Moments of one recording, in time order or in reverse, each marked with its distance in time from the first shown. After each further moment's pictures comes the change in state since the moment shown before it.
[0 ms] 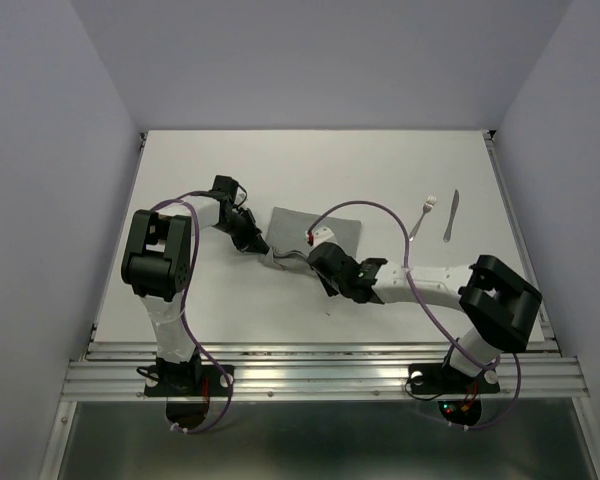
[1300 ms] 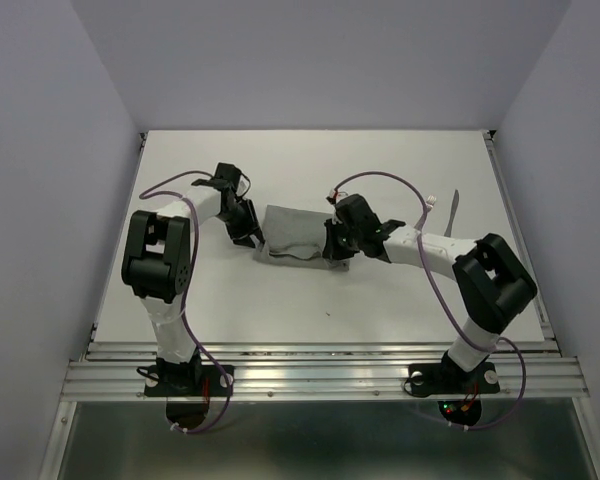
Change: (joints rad) left arm -0.014 -0.010 0.118 -0.125 -0.196 0.118; right arm -0.332 0.071 0.121 0.051 -0.529 0.101
